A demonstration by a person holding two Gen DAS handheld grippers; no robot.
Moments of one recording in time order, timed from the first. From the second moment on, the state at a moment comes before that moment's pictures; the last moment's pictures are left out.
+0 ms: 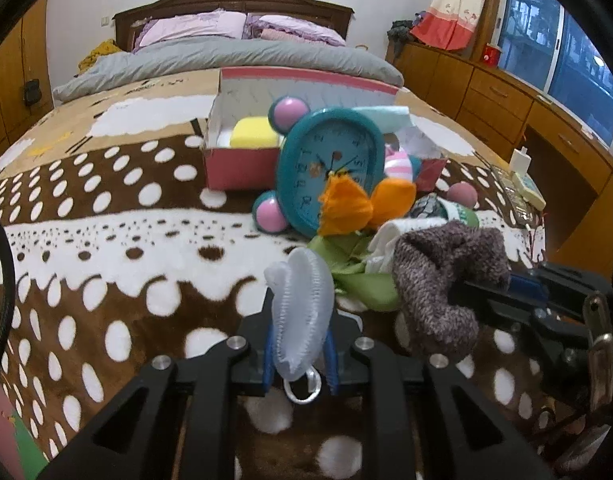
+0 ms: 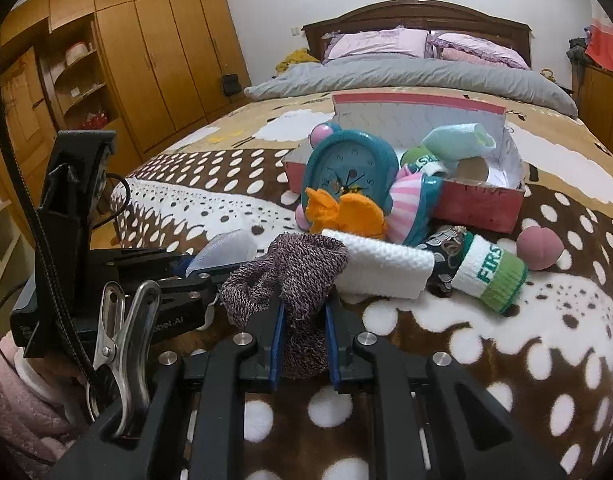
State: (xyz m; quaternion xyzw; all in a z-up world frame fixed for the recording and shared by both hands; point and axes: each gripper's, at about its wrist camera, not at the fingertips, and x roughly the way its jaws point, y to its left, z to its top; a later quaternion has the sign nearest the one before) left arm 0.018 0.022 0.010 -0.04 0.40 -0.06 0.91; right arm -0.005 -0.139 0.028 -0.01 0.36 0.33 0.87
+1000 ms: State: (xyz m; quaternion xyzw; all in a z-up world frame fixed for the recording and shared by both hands) left arm 0.069 -0.008 0.092 0.00 0.32 -0.09 0.94; right arm 0.033 -0.180 0.087 -0.01 0.31 0.28 0.91
